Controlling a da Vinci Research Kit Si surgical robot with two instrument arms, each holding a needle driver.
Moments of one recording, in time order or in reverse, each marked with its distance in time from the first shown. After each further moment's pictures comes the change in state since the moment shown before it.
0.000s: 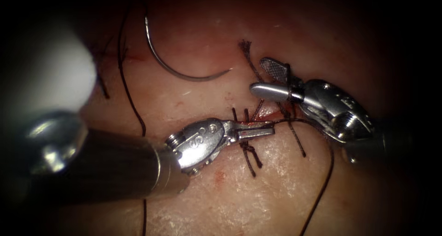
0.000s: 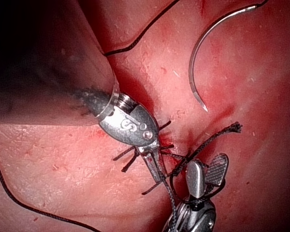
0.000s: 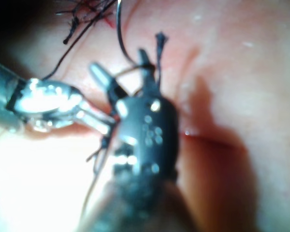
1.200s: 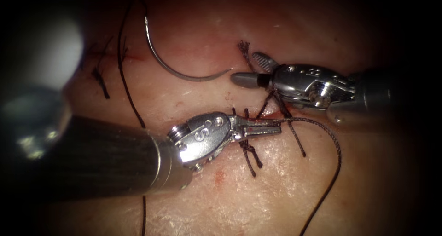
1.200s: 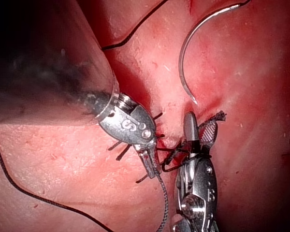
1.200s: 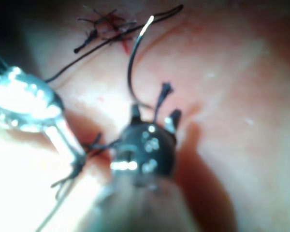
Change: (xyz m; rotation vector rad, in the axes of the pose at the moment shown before) right arm -0.001 0.002 0.004 -0.250 -0.357 -0.184; left arm 0.002 0.000 0.000 -0.049 -0.077 -0.041
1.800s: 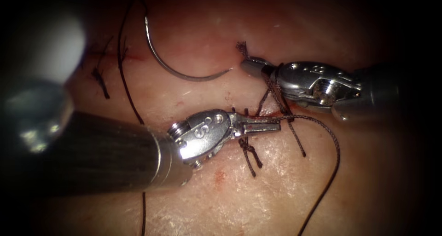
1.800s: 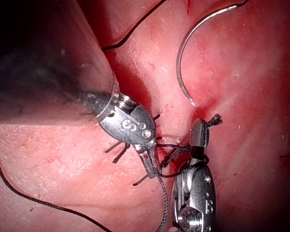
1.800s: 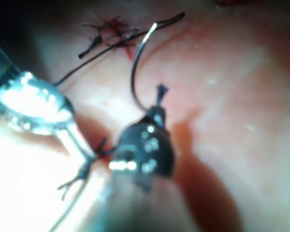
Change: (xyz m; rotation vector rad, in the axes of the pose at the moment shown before) right arm 0.001 -0.001 -0.002 0.085 -0.015 -0.003; left arm 0.000 -0.001 0.000 -0.004 -0.002 0.001
